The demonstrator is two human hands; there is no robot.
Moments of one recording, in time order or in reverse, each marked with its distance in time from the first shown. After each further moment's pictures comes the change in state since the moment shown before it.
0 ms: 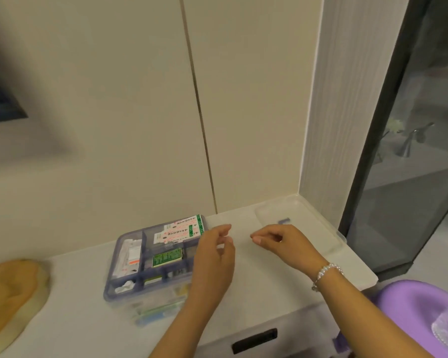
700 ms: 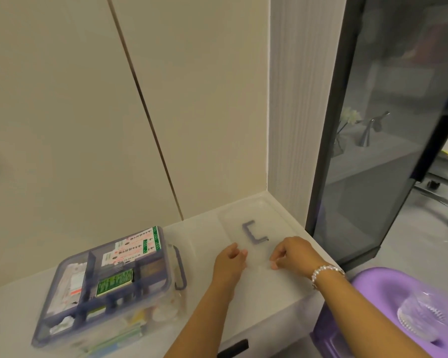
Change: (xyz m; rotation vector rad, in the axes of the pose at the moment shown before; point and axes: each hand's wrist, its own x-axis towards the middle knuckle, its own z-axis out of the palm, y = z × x) left_hand 0.032 -0.031 0.127 -0.264 -0.325 -0.494; right_hand 0.007 0.090 -0.065 -0.507 -0.094 0.307
